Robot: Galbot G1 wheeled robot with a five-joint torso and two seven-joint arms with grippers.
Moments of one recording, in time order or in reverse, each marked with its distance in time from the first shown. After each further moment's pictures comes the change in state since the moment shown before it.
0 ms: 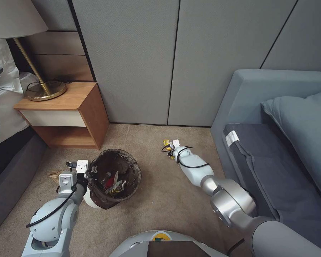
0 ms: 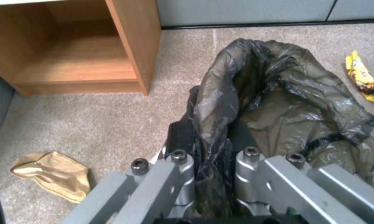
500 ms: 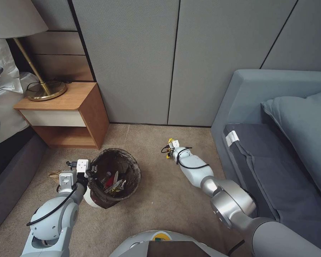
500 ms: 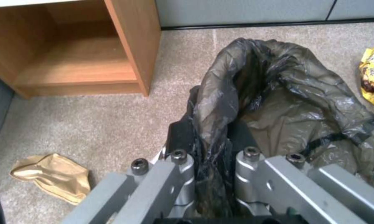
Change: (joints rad) left arm -0.008 0.009 0.001 0.006 -0.001 0.000 0.002; right arm -0.009 -0.002 -0.001 0.011 -0.004 -0.001 -0.003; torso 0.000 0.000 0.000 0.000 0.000
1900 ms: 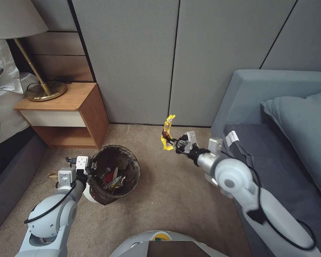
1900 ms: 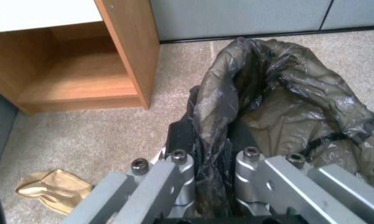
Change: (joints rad) left arm -0.014 0.031 0.000 -0.016 -0.007 0.000 0.004; right arm -0.706 -0.615 0.246 1.860 0.726 -0.203 0.243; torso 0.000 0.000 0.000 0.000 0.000
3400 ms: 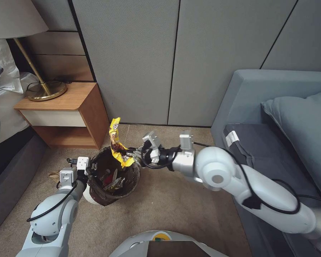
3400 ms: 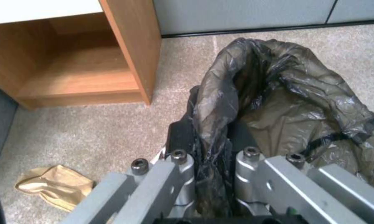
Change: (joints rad) left arm -0.012 -0.001 0.001 0.027 0.010 0.000 0.004; right arm 0.561 -0.044 -0.561 -0.073 0.214 0.032 -0.120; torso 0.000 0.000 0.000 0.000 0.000
